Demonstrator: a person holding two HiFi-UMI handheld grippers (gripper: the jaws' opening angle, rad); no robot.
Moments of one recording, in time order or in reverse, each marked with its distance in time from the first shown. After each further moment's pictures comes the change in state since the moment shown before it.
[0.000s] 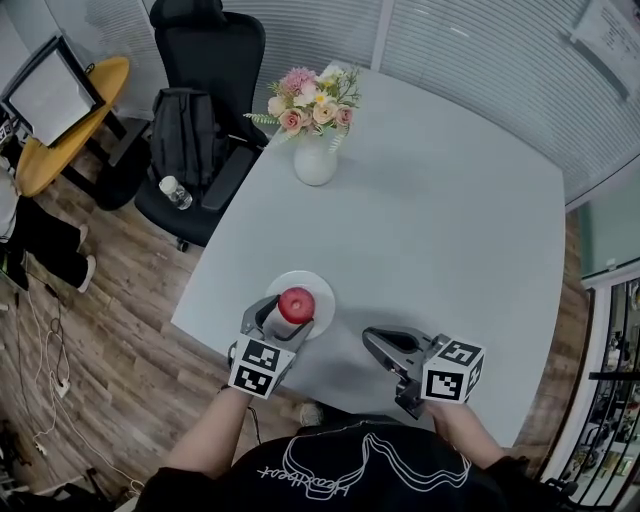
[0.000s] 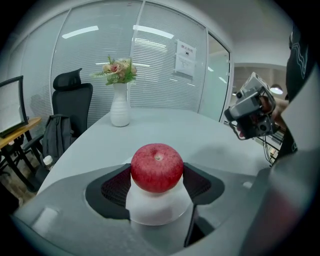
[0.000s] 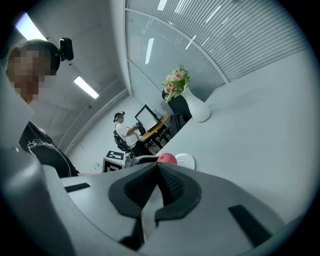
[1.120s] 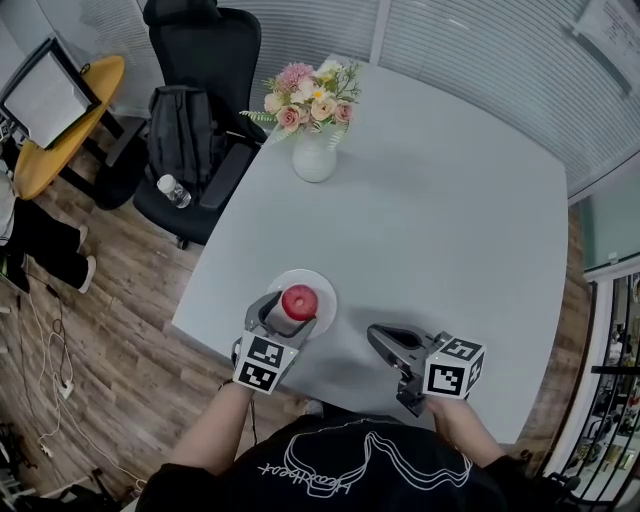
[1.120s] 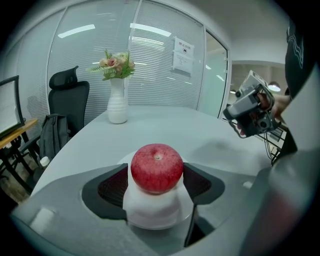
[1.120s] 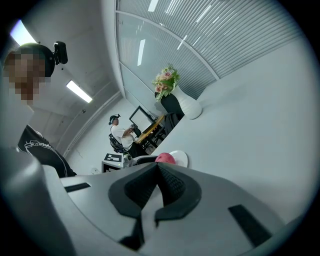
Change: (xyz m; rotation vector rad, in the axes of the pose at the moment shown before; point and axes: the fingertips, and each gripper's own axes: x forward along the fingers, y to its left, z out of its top) left arm 0.017 0.003 -0.011 0.028 0.013 -0.019; right arm 0.002 -0.022 -0.009 0.076 -0.011 -0.037
